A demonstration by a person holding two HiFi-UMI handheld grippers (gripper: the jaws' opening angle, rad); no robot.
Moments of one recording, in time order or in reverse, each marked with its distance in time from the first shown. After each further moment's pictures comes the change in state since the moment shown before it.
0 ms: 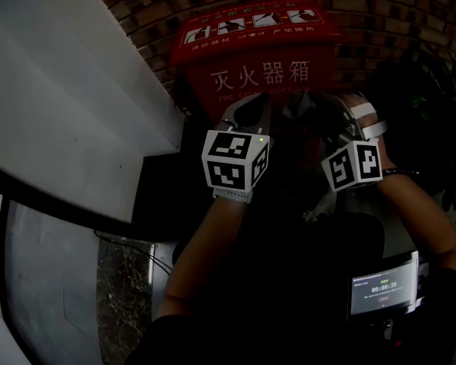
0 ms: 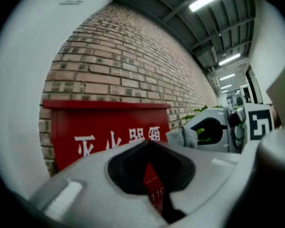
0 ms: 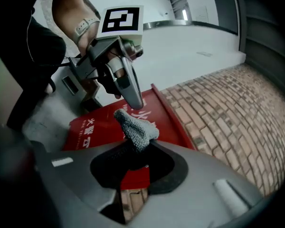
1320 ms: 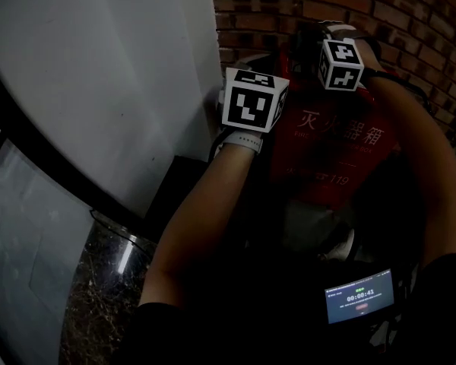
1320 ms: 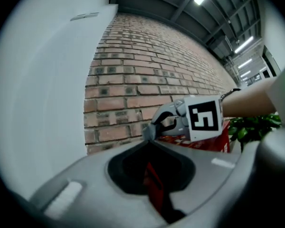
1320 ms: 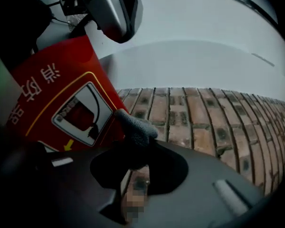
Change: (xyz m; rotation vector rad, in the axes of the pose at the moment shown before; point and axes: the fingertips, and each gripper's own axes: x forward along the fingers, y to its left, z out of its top) left arm -0.045 0.224 0.113 0.059 -0.024 0.272; right arm 0.278 -0.148 0.118 -0.463 0.083 0.192
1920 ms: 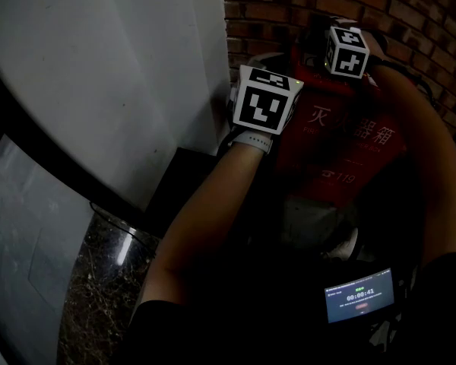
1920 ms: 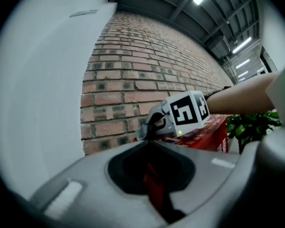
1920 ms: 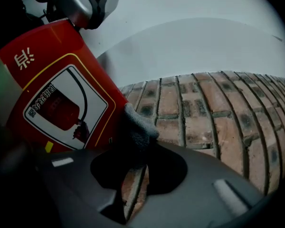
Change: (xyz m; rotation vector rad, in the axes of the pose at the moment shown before) left arm 0.008 0.002 -0.022 0.019 0.009 -0.010; right arm 0.035 0.015 -0.006 0.085 0.016 0.135
